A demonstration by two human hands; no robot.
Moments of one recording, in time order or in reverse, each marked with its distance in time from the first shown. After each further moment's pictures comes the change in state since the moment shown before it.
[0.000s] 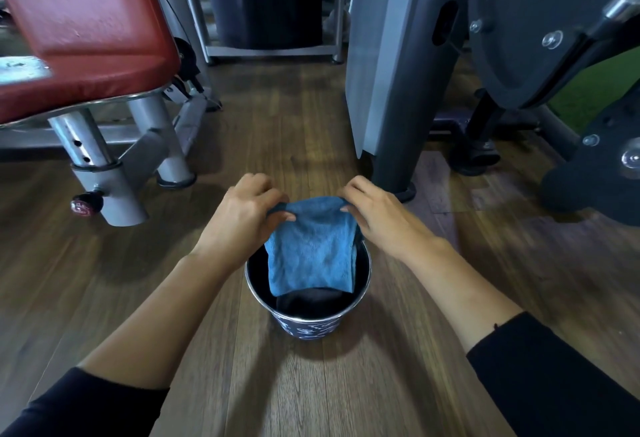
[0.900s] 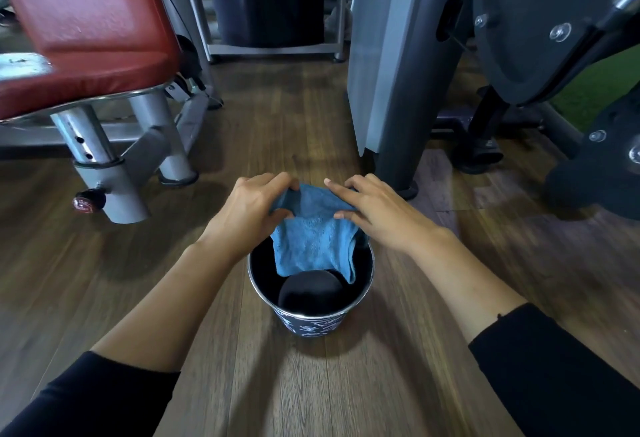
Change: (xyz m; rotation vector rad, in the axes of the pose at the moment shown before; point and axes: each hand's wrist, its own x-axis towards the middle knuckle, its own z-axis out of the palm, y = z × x) left_hand 0.008 -0.001 -0.001 -0.041 -0.101 -0.035; right_hand 0.006 0.004 -0.001 -0.129 -0.182 0.023
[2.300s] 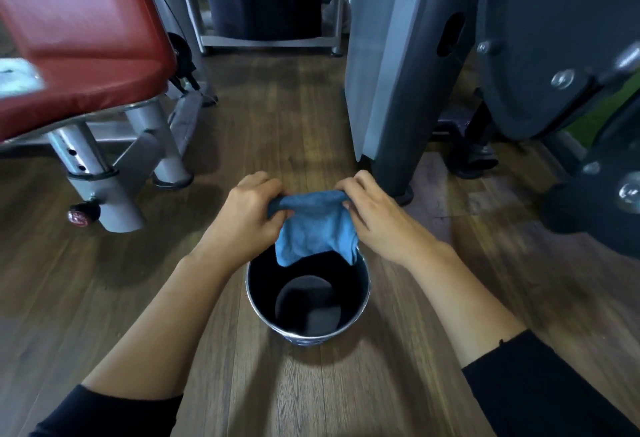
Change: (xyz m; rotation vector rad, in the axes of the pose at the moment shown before) left_hand 0.032 -0.002 -0.023 -0.151 0.000 -0.147; right_hand 0.017 -0.015 -0.042 0.232 0.077 0.101
